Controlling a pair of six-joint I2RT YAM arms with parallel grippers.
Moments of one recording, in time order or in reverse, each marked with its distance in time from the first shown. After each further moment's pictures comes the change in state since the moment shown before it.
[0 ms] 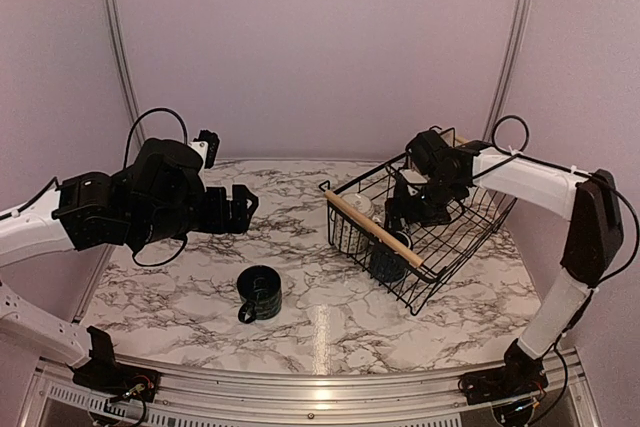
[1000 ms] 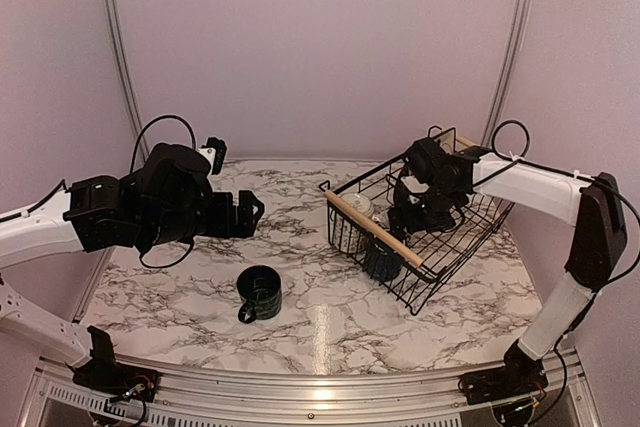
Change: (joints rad) left arm 0.021 0.022 -0.031 0.037 0.052 -0.009; right arm 0.039 -0.018 -0.045 -0.024 0.121 0.015
